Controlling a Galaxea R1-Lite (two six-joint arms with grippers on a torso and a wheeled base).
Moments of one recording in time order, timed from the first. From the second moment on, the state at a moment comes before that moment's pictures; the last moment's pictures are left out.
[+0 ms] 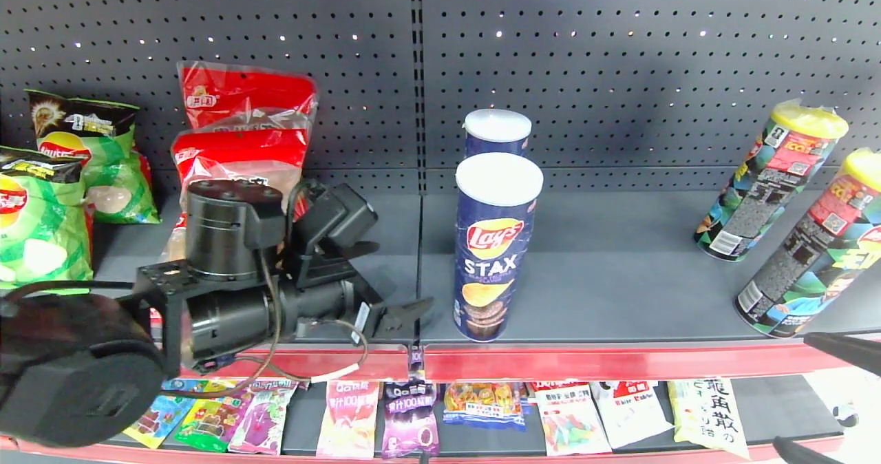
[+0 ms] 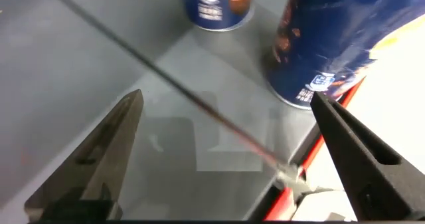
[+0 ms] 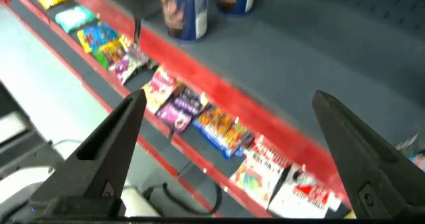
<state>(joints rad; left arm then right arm) -0.58 1.66 -0.71 -0.59 -0.18 0.21 0.42 0.73 -0.36 -0.15 0.25 -0.18</state>
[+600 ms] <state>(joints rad) -0.53 0.87 -0.54 0.19 0.07 0.00 0.19 0.45 -0.31 0.15 0.09 -0.16</state>
